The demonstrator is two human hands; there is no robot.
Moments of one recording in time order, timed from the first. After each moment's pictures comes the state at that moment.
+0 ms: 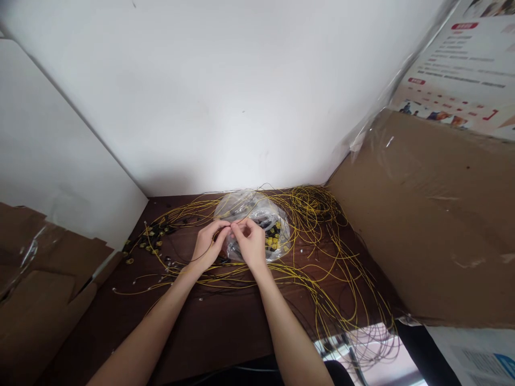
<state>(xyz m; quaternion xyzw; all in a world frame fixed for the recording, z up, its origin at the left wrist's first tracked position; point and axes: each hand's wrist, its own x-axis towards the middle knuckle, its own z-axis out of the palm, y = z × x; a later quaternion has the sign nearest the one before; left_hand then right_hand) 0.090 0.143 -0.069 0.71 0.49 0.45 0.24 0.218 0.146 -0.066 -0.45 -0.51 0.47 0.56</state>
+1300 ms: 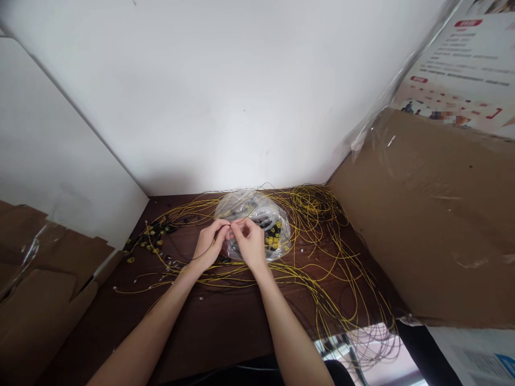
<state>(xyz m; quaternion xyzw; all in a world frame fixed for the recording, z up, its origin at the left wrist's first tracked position) 0.089 0.141 -0.068 0.70 0.52 0.42 0.26 0.218 0.145 -0.065 -0.45 -0.54 0.46 0.54</state>
